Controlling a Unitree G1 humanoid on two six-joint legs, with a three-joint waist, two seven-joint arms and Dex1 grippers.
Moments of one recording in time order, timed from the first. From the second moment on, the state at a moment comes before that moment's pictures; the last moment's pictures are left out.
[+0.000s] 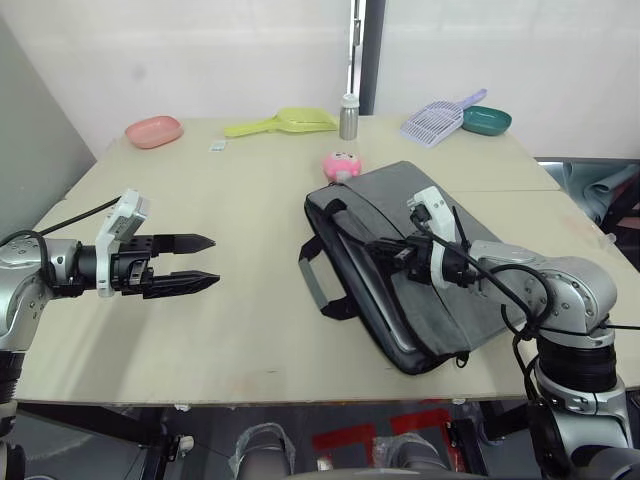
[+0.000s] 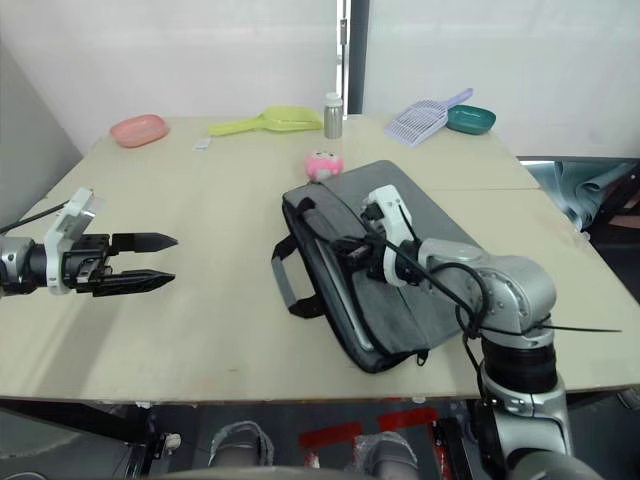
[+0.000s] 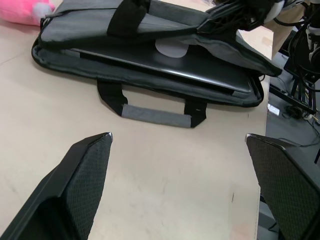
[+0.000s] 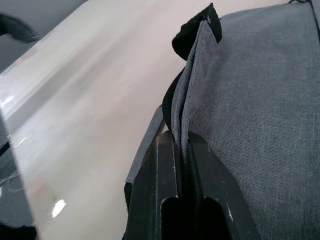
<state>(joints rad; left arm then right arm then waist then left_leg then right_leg) -0.29 0.99 0.30 -0.02 -0.64 0.67 -1.44 -0.53 -0.40 -0.11 -0.53 0.86 1.43 0.37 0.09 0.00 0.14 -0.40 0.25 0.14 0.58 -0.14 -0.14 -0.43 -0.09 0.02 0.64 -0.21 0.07</state>
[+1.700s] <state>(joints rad) -1.13 0.57 -0.09 1.24 -0.18 0.45 -1.38 0.85 -0.55 -1.06 -0.95 1.43 1.06 0.74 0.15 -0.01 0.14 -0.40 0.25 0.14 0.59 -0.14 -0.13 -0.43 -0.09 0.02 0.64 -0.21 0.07</state>
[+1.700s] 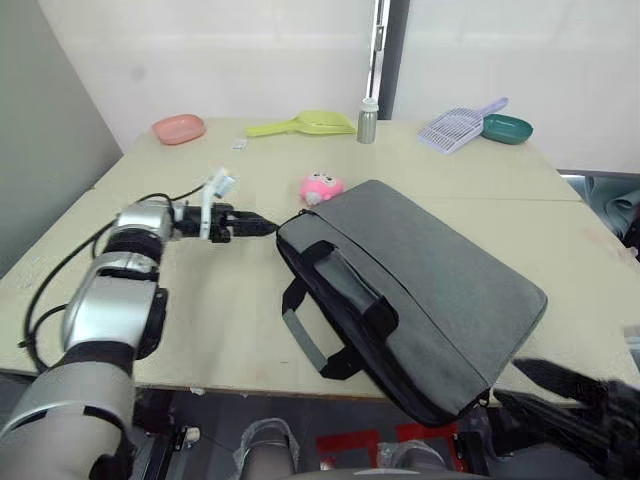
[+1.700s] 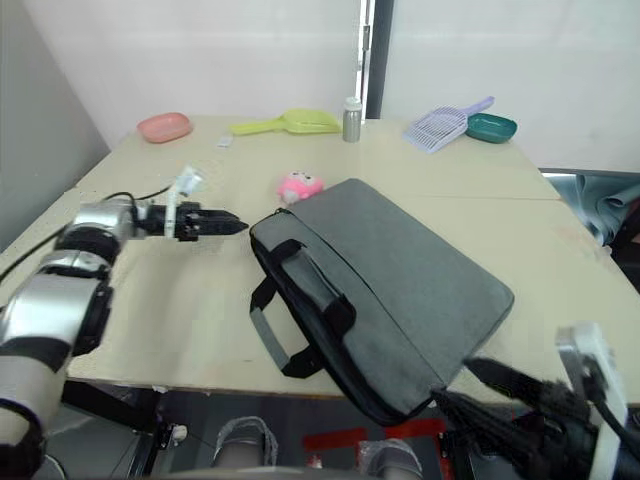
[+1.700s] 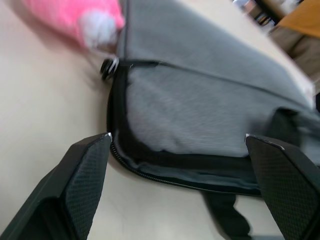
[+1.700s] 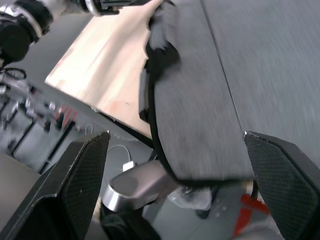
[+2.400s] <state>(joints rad) -1.15 0.45 0.06 1.34 -0.11 0.42 -1.24 1.30 -0.50 -0.71 -1.03 1.40 0.55 0.74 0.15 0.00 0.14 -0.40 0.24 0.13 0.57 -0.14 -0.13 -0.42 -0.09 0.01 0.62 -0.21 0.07</state>
